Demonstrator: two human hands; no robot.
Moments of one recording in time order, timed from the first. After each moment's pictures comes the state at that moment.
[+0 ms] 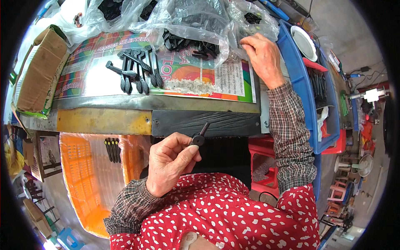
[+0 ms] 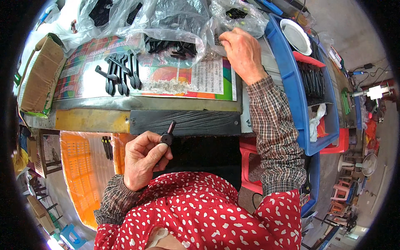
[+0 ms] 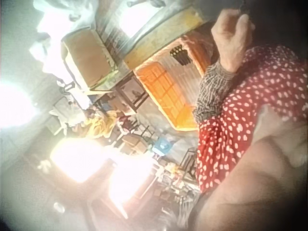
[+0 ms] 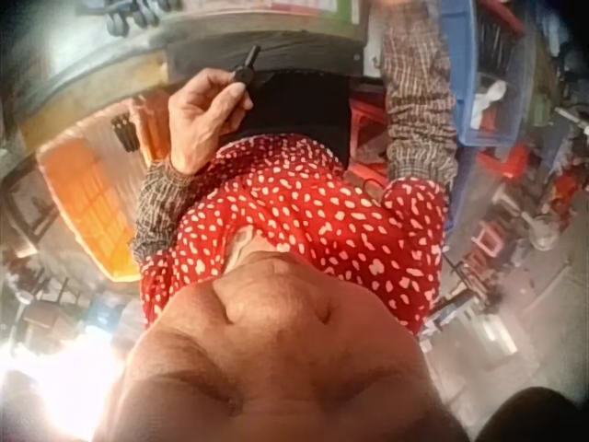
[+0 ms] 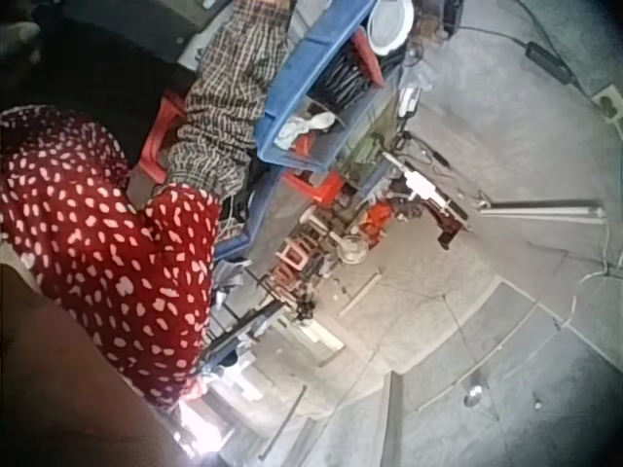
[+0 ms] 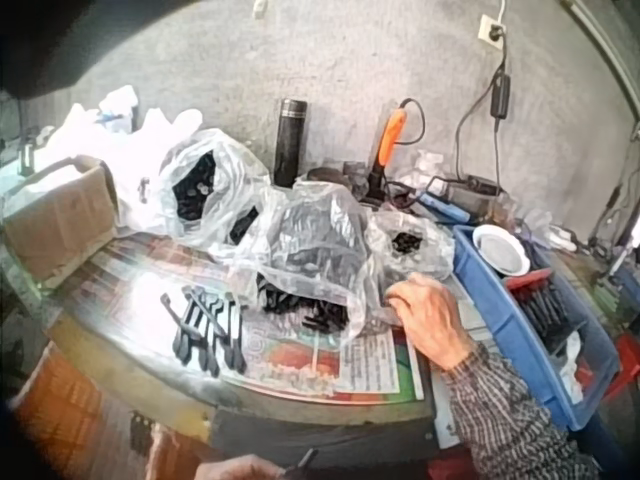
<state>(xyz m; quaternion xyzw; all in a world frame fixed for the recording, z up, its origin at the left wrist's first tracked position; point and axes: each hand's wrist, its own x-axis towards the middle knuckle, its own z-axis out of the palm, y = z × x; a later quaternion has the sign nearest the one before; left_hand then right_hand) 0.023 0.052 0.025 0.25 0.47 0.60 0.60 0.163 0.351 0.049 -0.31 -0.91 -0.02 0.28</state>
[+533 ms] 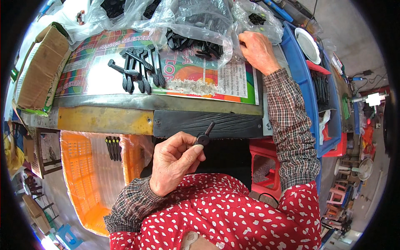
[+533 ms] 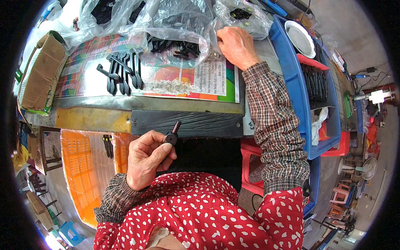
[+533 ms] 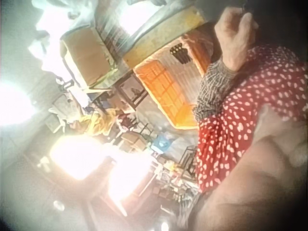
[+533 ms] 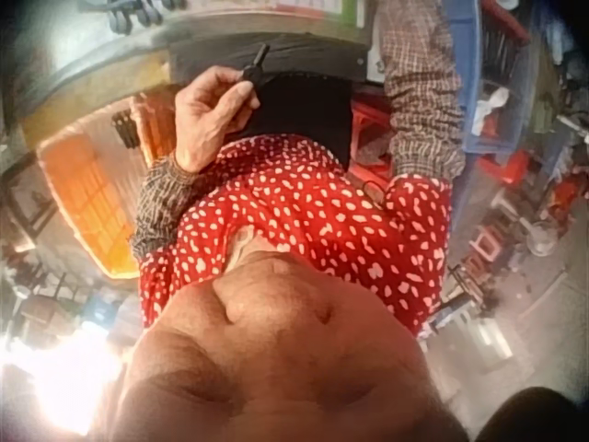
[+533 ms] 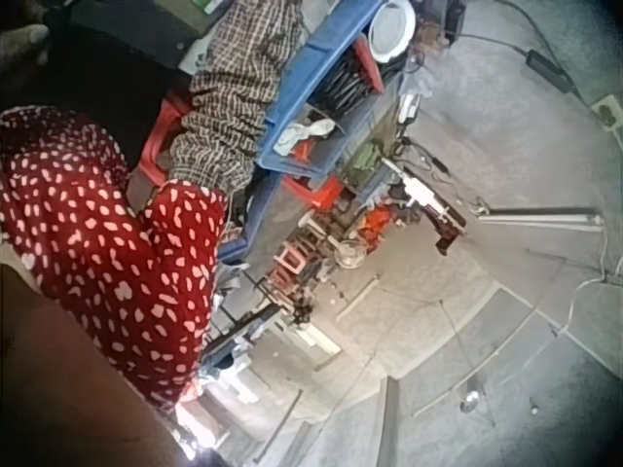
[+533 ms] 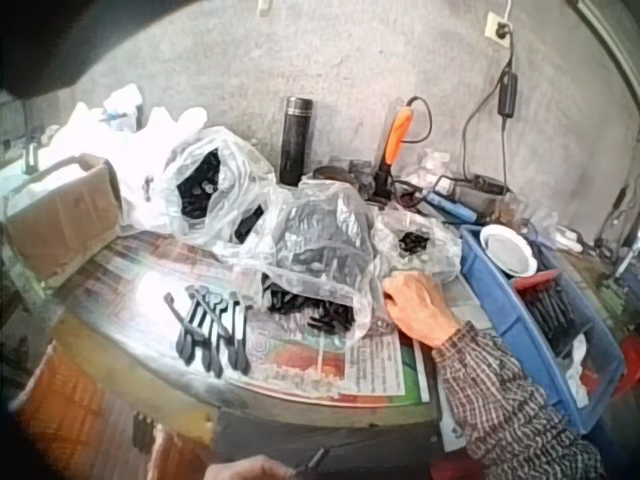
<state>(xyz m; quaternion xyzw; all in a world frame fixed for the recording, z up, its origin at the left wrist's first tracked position) 0.027 0.057 0.025 0.25 0.47 0.60 0.61 0.140 0.377 0.042 -0.31 -0.93 -0.07 0.16</state>
